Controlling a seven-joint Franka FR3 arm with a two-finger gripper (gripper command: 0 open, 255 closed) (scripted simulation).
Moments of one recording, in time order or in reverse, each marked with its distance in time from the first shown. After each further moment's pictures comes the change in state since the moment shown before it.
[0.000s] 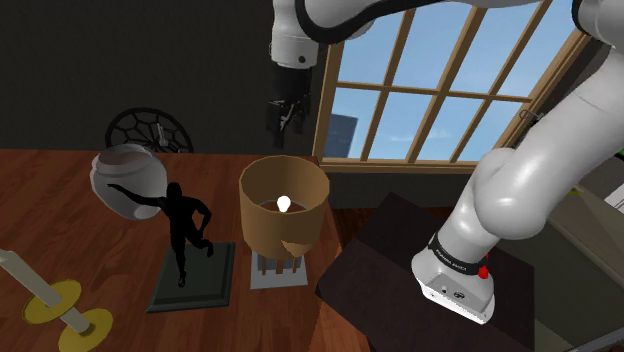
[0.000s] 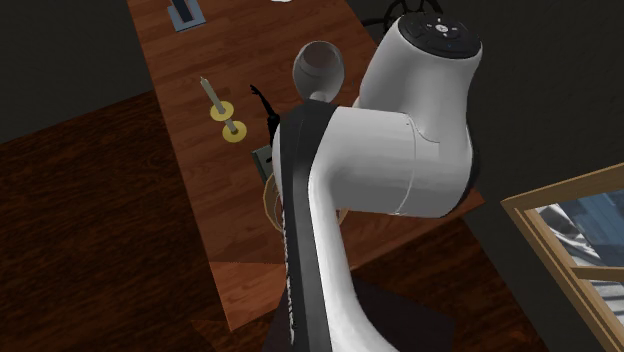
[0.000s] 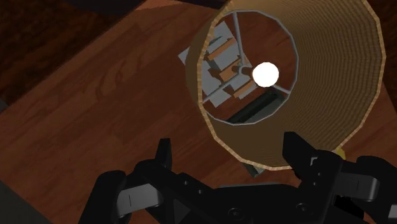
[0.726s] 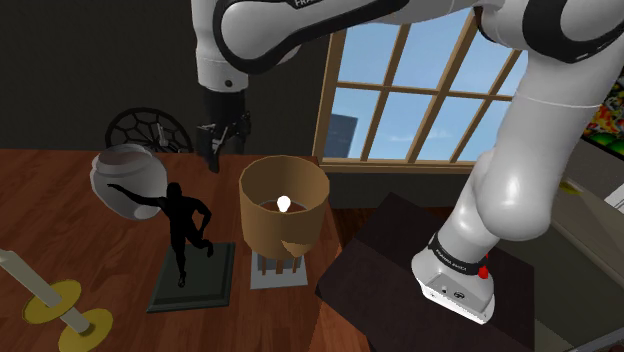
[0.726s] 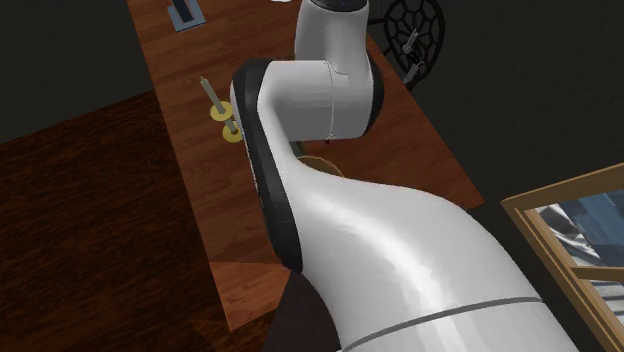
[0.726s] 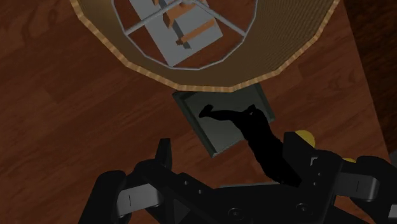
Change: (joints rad) arm 0.077 0.376 0.088 0.306 -0.067 0.095 0.088
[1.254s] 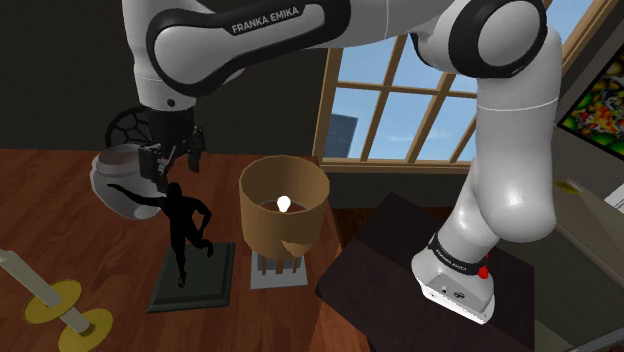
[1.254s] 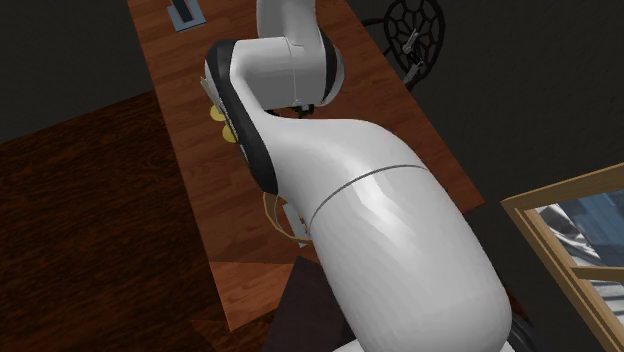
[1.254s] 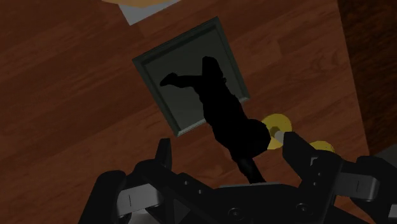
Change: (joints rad) arm 0.098 0.294 0.024 0.320 -0.087 -0.014 0.057
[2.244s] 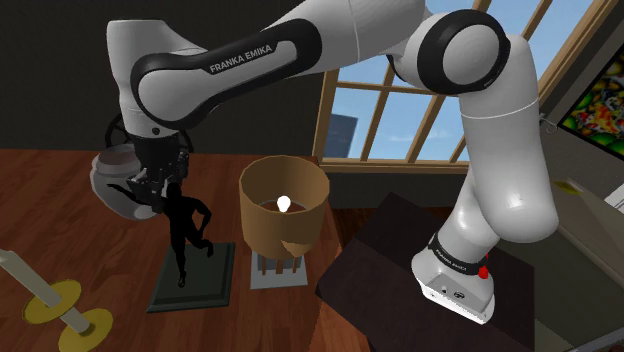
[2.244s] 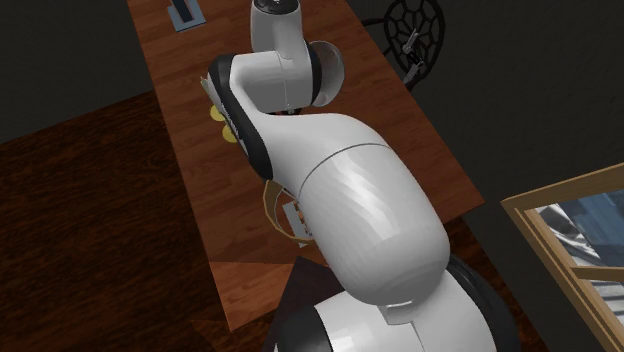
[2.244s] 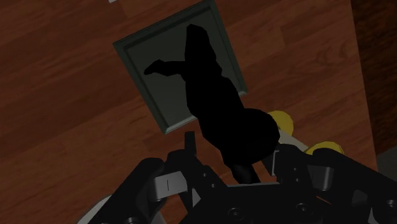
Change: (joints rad) arm 0.044 0.138 -0.006 0.087 -0.036 0.056 0.010
